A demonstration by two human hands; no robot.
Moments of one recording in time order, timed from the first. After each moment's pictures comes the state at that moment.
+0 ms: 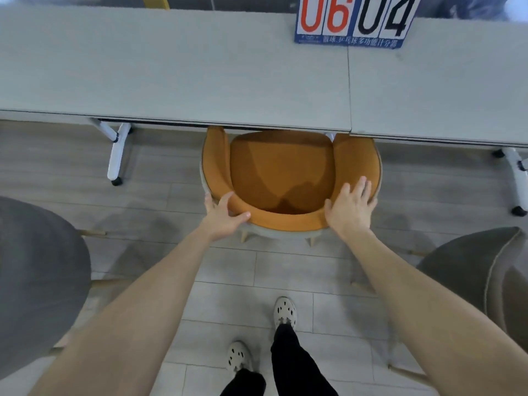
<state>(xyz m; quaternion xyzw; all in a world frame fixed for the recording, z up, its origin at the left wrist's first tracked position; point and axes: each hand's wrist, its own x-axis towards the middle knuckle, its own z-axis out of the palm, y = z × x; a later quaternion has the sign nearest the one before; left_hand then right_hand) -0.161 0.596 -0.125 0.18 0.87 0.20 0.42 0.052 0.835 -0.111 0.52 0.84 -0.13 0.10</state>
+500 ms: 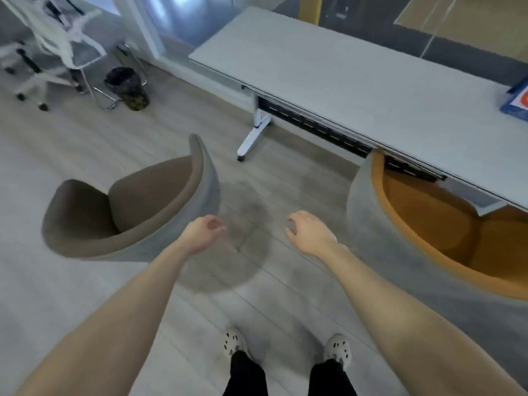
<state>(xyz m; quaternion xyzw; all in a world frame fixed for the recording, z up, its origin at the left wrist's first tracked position) -0.234 0.145 -0.074 0.00 0.92 0.27 0.29 -0.168 0.450 -0.086 0.02 0.96 -0.22 0.19</state>
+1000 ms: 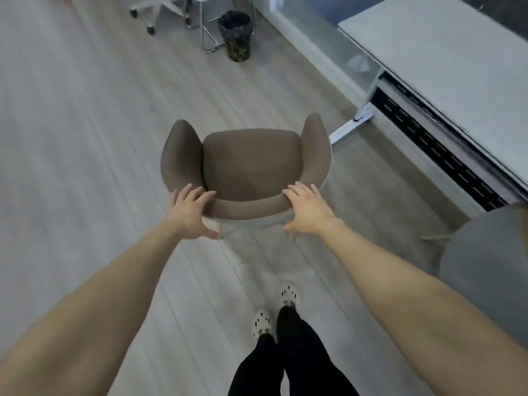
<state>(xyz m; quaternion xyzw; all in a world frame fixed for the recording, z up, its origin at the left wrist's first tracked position) -0.233 -0.194 -0.117 -0.03 0.97 0.07 0.24 -0.306 0.149 -0.113 -0.25 0.94 -0.05 0.22</state>
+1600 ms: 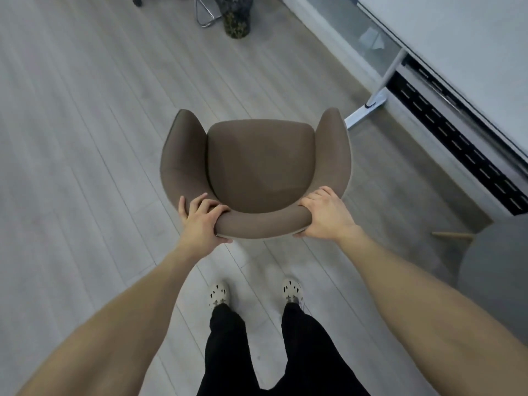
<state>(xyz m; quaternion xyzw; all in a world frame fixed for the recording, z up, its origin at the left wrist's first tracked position) -0.259 -0.202 -0.172 0.02 0.99 0.13 0.10 -0.363 0.145 -0.157 -0.29 0.94 -0.05 0.14</state>
